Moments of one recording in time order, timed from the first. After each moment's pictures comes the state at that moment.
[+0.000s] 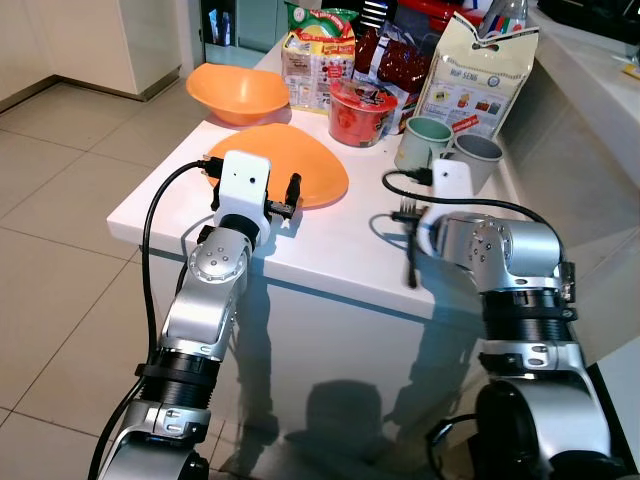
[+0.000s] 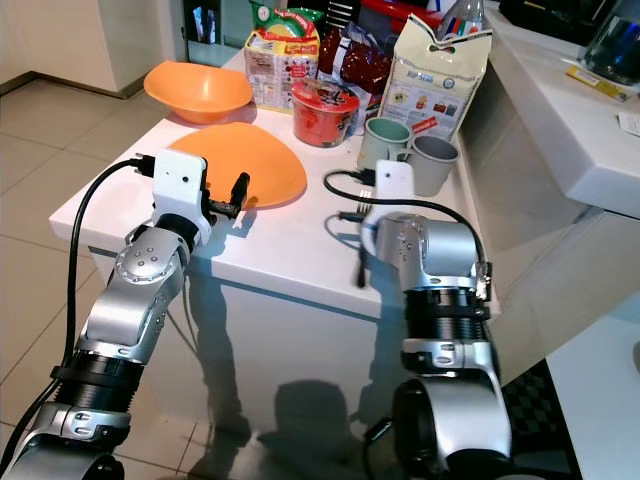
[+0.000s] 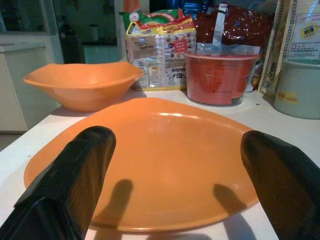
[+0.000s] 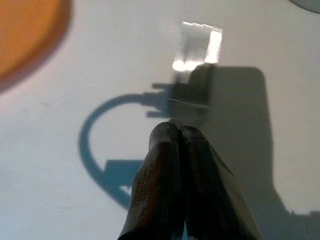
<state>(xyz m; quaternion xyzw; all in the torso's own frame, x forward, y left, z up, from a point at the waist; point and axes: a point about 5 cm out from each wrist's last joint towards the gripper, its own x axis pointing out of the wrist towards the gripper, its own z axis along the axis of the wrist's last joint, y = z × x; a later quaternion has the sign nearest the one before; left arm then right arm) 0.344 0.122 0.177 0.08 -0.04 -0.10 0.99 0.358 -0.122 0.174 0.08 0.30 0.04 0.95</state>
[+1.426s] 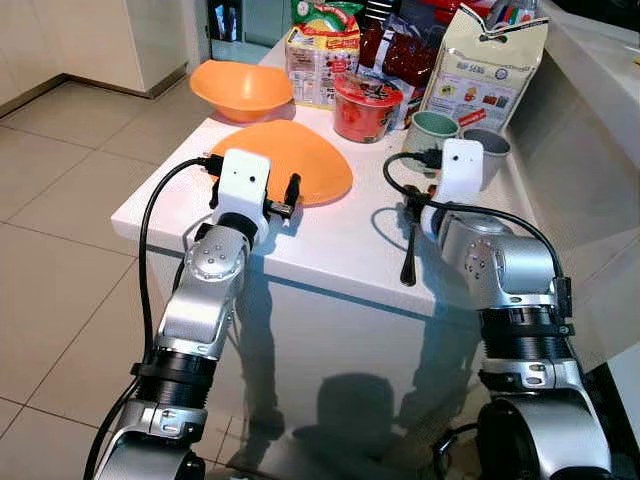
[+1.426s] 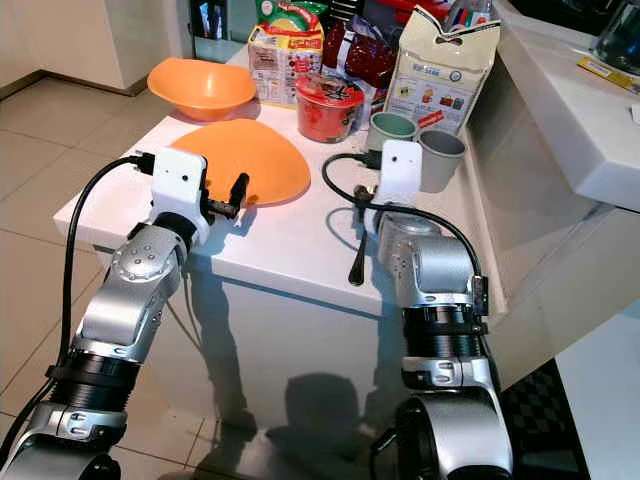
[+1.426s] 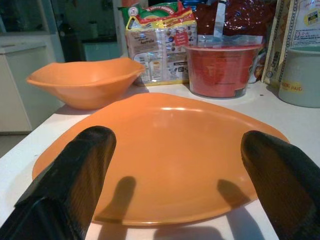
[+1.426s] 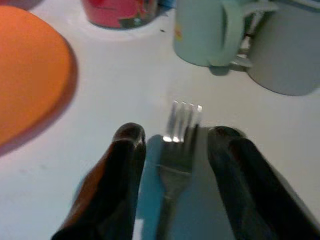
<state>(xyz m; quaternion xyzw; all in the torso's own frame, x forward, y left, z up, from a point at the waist) 0.343 0.125 0.180 0.09 -0.04 -0.10 0.99 0.362 -0.132 0.180 0.04 0.19 0.00 0.98</state>
